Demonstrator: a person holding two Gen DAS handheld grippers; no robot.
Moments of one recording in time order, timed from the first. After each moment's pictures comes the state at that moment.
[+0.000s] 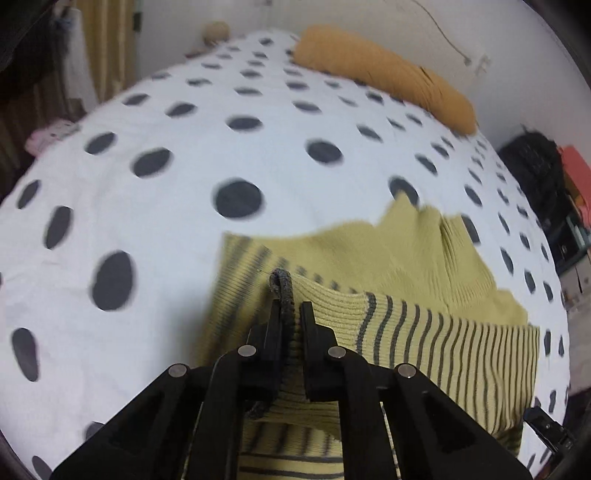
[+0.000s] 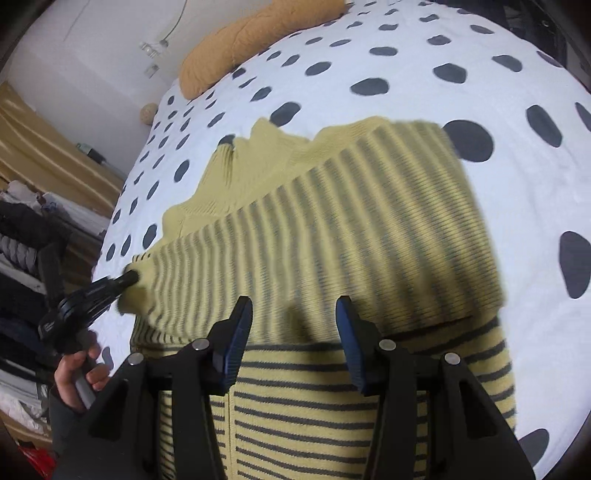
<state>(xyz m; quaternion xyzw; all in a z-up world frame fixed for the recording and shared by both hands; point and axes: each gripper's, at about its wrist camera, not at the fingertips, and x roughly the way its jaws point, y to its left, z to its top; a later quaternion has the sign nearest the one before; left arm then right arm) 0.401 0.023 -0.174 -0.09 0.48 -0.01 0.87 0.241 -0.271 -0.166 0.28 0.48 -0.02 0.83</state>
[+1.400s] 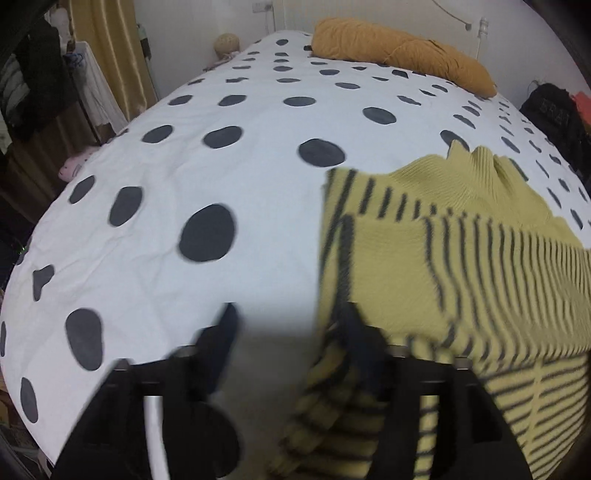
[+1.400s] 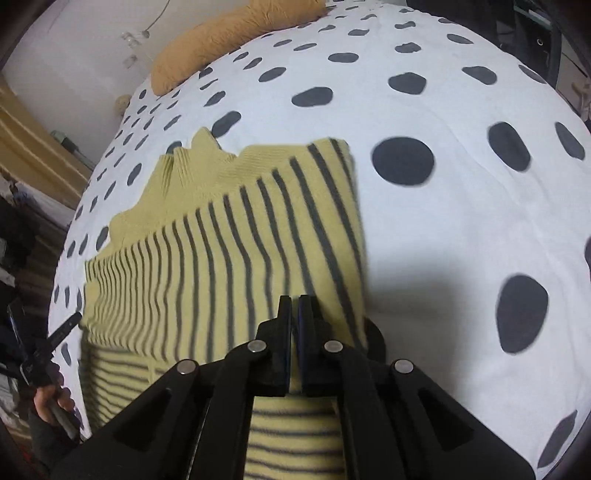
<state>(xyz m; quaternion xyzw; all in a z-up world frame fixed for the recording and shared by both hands) 0.328 0.077 -0.214 0.02 0.48 0.04 0.88 0.236 -0.328 -0.181 0.22 0.51 -0.05 0.83</state>
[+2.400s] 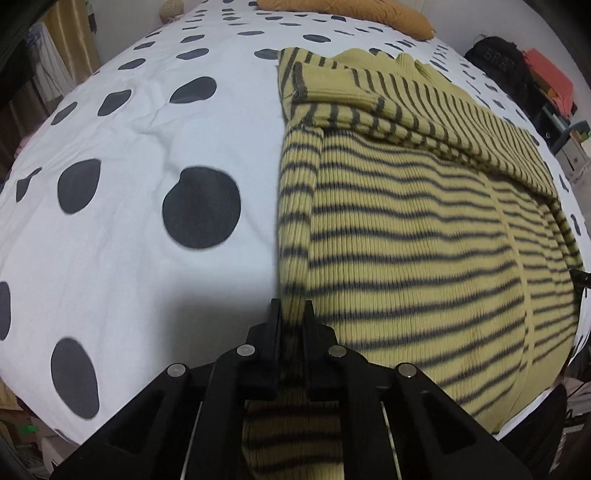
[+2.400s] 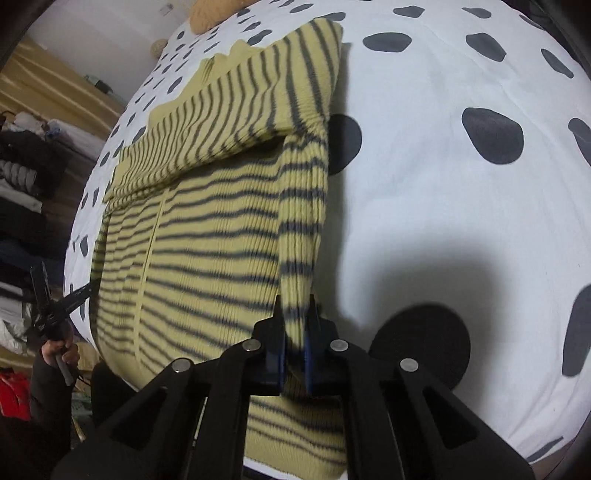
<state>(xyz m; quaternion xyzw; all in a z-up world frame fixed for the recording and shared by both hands) 0.175 0.094 -0.239 0.01 0.56 -0.08 0.83 0.110 -0.310 -0.205 0.21 0.58 0.04 0.79</state>
